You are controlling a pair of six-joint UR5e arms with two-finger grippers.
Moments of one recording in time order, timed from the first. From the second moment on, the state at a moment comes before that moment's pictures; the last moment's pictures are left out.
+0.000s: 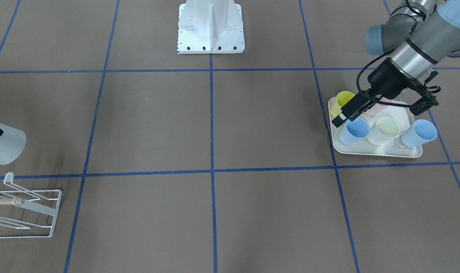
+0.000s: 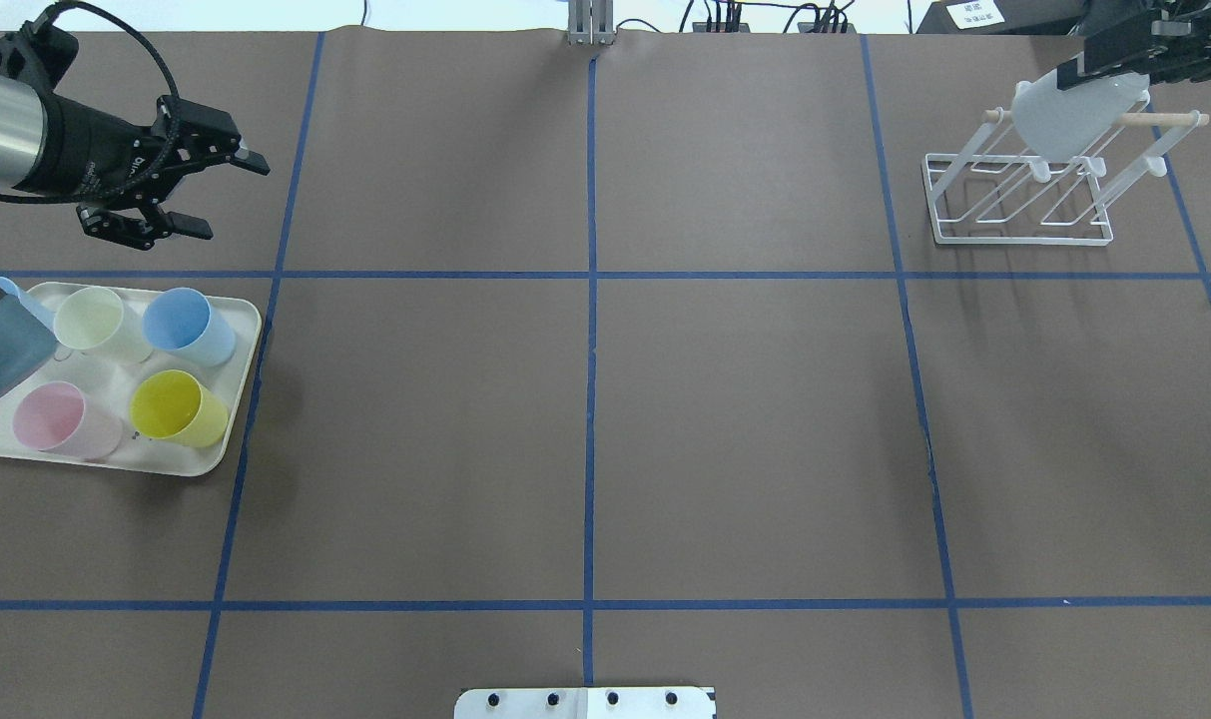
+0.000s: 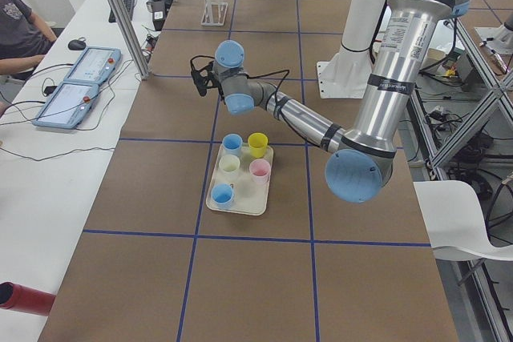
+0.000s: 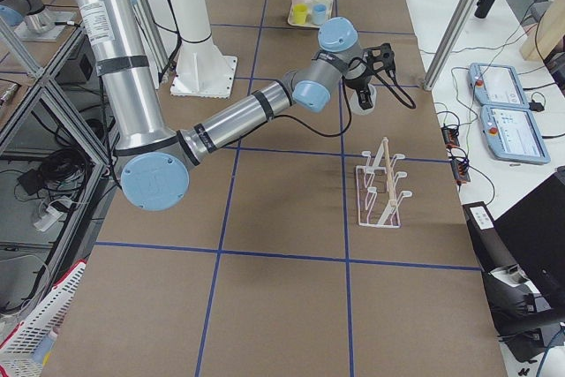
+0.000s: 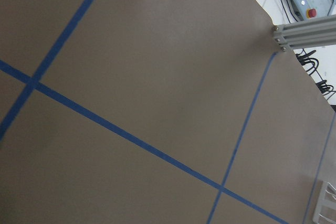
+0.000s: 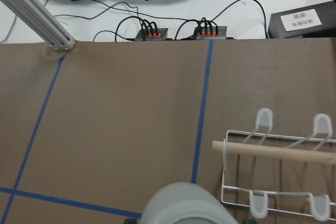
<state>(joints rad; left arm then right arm) -1.02 -1.83 -1.77 -2.29 -2.25 -1.68 1.28 -1.33 1.87 -1.24 2.27 0.71</state>
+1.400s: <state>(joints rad) -1.02 -1.83 -1.77 -2.26 -2.24 -1.65 1.24 -1.26 1.70 -1.44 2.24 0.59</state>
